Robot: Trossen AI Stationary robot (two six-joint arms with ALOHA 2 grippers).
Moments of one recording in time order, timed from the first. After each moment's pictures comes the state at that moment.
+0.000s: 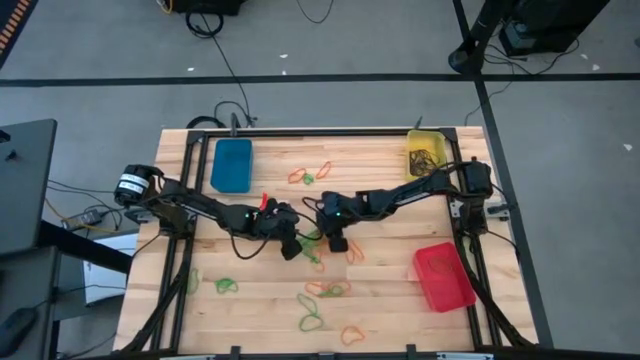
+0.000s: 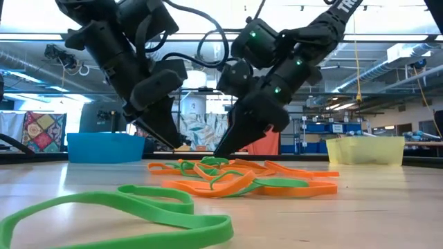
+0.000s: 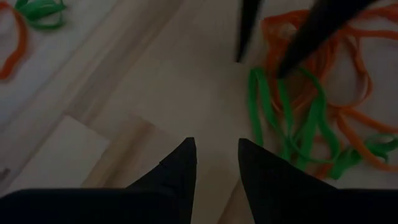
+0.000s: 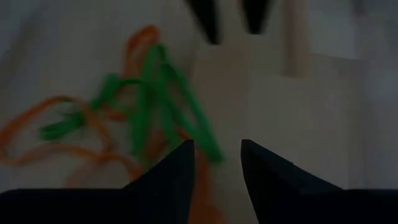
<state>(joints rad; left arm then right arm) -0.18 1.60 0.80 -0.18 -0.39 -0.59 -0.02 1.93 1.05 0.07 -0.10 -0.13</state>
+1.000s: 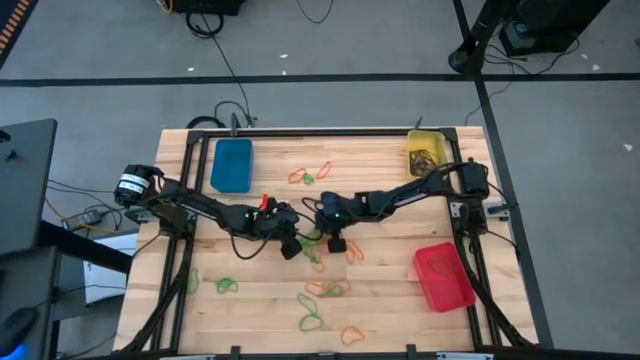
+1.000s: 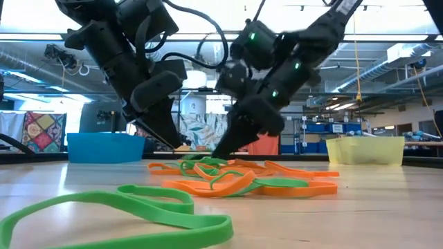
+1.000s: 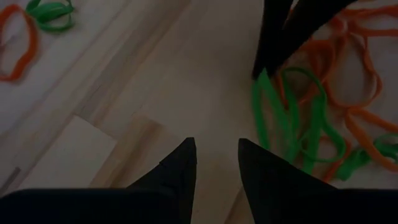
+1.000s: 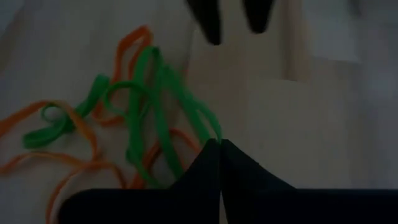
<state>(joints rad) -0.18 1.60 0.80 -0.18 -0.41 -0.58 -0.01 1.94 1.05 0.09 -0.04 -0.12</state>
